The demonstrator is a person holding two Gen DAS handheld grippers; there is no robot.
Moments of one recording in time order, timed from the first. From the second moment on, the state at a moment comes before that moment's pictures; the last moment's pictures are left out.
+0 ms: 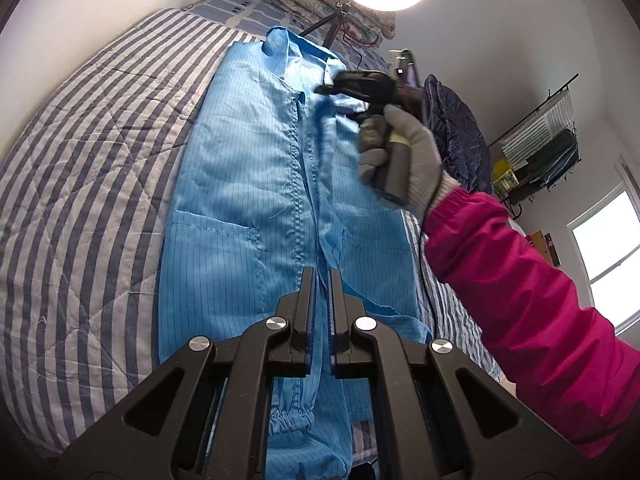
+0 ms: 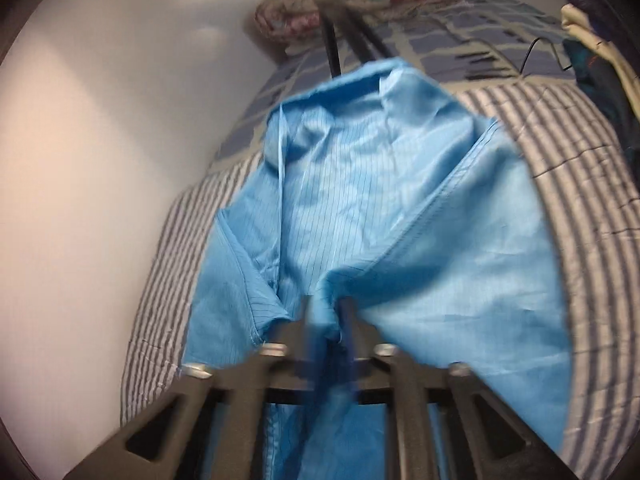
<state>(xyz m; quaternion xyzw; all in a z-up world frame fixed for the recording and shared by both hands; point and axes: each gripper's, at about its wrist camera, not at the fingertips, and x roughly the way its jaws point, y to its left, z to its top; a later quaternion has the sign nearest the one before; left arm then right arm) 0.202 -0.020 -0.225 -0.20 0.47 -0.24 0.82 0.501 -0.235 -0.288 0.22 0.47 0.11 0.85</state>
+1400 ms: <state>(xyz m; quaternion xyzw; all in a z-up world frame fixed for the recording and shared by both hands) 0.178 -0.032 -0.198 -0.14 0.43 -0.22 0.86 0.100 -0.286 -0.298 0.21 0.55 0.32 0.75</state>
